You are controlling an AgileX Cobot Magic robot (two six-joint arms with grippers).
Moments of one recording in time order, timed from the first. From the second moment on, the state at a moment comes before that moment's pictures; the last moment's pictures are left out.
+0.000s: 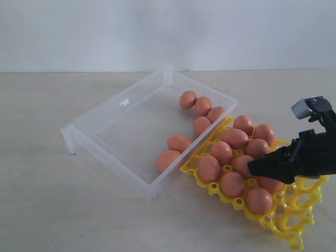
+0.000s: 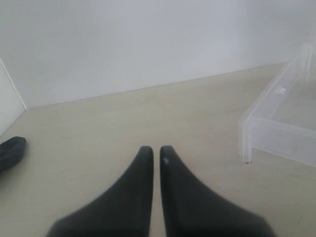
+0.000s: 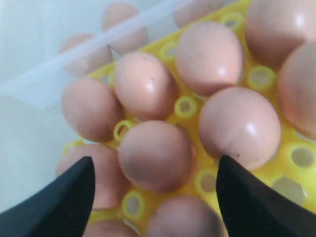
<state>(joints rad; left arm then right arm) 0.06 0.00 0.00 0.08 0.23 0.10 -0.28 1.71 -0.59 -1.67 -0.84 1.22</state>
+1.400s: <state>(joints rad) 0.06 0.00 0.00 0.08 0.23 0.10 0.34 2.07 -1.94 0.34 1.18 -0.79</state>
